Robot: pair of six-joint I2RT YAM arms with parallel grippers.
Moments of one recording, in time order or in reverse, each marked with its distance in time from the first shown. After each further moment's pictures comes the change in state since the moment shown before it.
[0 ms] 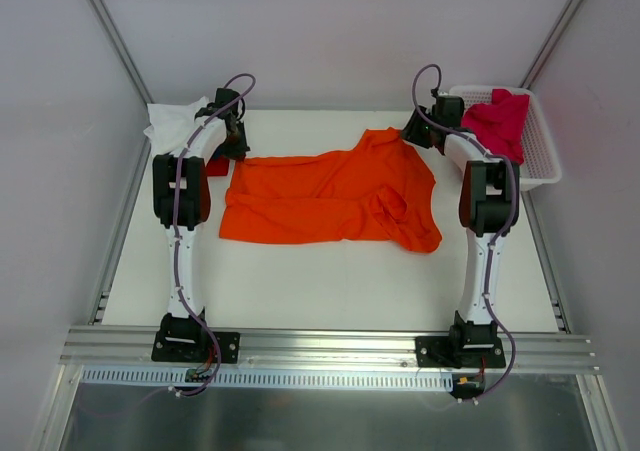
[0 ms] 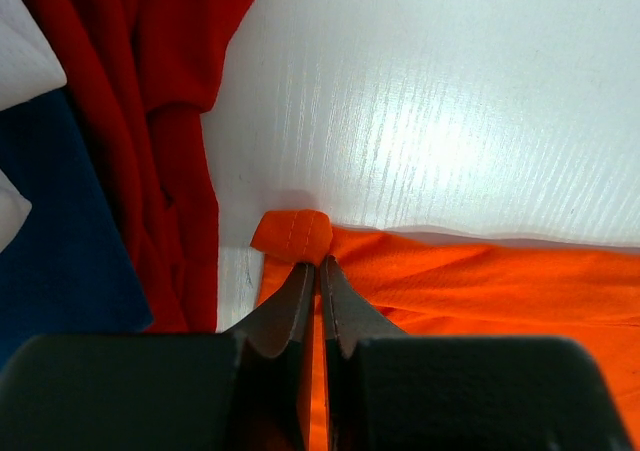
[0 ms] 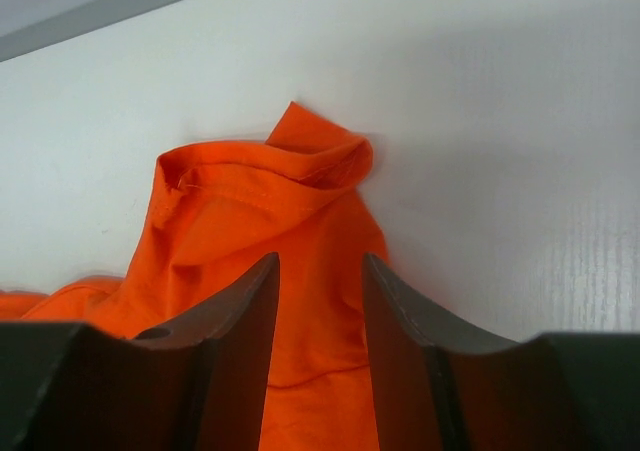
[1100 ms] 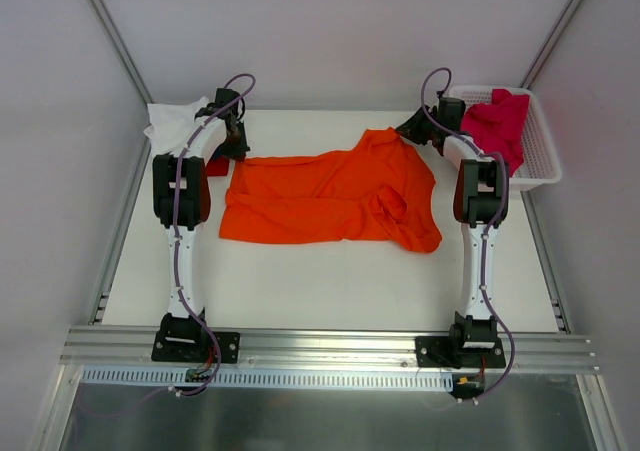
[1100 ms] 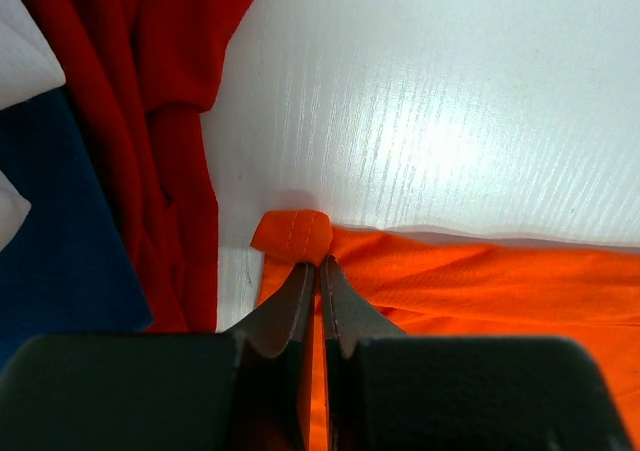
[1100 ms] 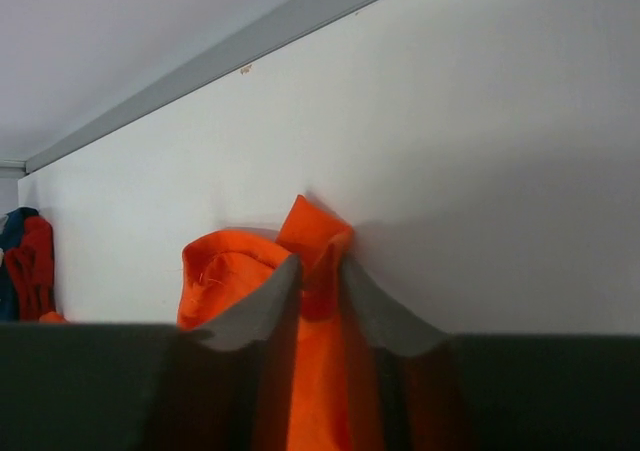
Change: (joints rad) left arm 0.000 0.000 0.000 0.000 0.000 0.000; right arm -0.043 0.237 0.218 0.113 -0.174 0.252
